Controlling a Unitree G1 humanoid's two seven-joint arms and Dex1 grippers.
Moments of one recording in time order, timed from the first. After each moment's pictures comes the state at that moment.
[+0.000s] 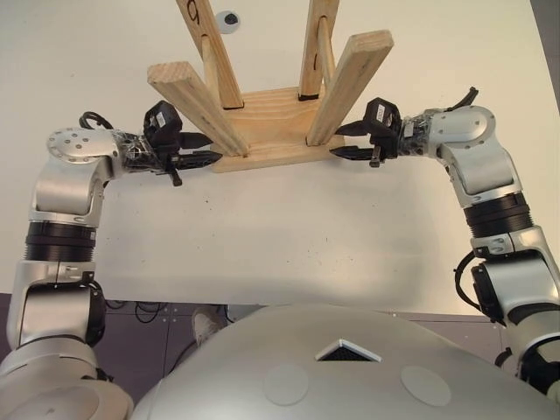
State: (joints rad) left arm -0.25 0.75 -0.11 0.16 -0.25 0.36 -1.17; right arm -0.43 -0.52 0.30 0.26 0.06 0.20 1.11
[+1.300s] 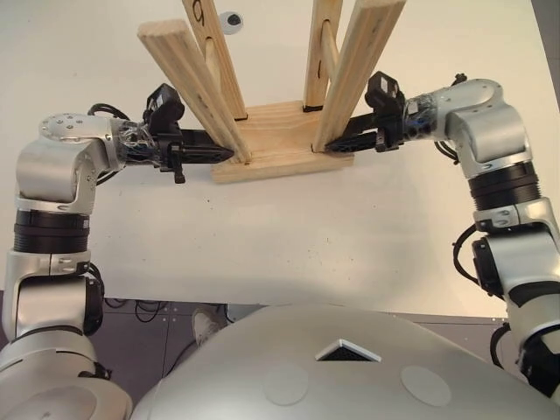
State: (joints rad) left arm -0.31 0.75 -0.07 0.00 -0.44 0.77 -1.25; right arm -0.58 -0.53 0.28 0.28 0.24 0.64 1.35
